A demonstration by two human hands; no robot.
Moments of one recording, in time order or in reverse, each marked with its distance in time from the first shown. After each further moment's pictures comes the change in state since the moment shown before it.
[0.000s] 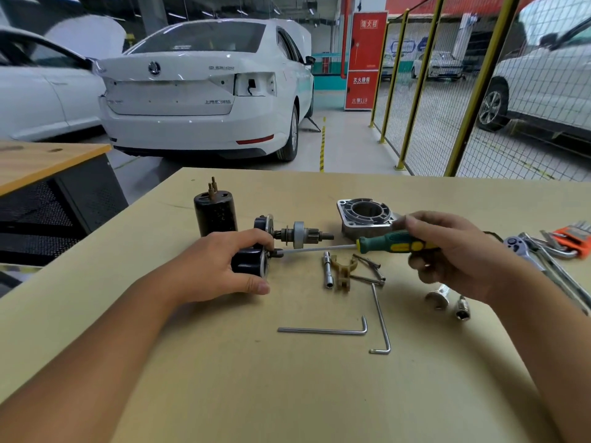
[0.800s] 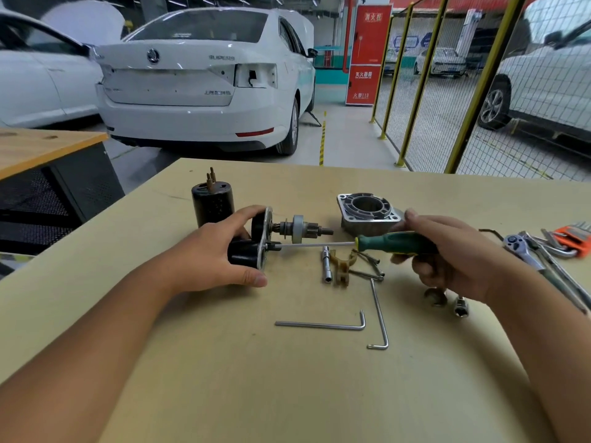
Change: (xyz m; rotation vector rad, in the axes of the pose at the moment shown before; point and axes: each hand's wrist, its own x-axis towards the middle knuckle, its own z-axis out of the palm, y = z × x) left_hand 0.000 0.004 -0.002 -0.095 -0.011 -0.100; right_hand 0.004 0.006 -0.002 -0.059 0.030 0.076
